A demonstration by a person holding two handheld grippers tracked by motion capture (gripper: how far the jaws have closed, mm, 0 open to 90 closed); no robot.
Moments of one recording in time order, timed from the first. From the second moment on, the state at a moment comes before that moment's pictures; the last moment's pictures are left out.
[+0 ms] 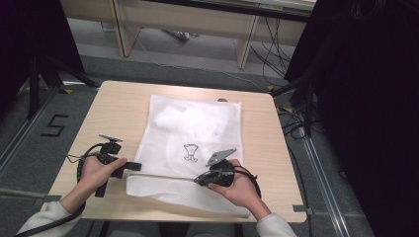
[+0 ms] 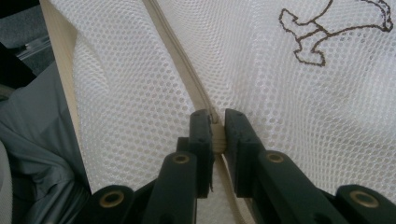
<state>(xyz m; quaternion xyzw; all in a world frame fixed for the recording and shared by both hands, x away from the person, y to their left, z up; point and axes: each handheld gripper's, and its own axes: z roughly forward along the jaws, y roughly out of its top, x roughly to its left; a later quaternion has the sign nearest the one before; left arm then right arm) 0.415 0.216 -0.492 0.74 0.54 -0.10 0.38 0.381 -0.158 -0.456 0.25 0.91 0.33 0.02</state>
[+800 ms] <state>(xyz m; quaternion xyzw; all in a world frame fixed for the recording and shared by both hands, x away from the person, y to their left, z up) 0.415 0.216 -0.492 0.74 0.54 -0.10 0.38 0.382 -0.174 -0.454 0.27 0.90 0.33 0.02</state>
